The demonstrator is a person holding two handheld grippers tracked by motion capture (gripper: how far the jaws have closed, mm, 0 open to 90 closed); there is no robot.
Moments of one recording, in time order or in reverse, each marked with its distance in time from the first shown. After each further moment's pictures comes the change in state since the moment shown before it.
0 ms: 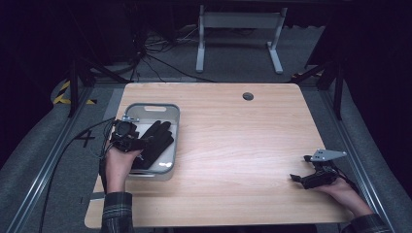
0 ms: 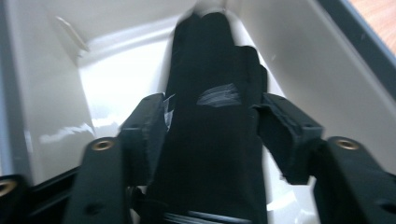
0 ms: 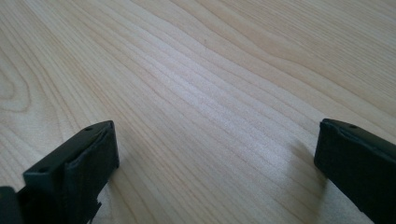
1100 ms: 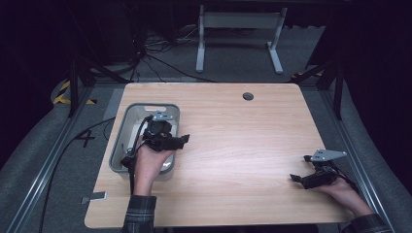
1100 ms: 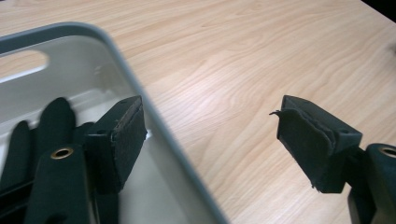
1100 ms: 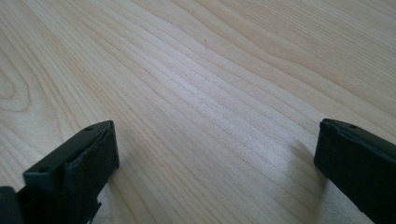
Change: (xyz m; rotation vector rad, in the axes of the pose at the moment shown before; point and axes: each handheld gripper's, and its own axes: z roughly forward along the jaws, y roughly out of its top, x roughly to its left) left arm -0.103 0.036 0.002 -0.123 -0.203 0.111; right arm 0.000 0.000 0.000 0.000 0.000 0.000
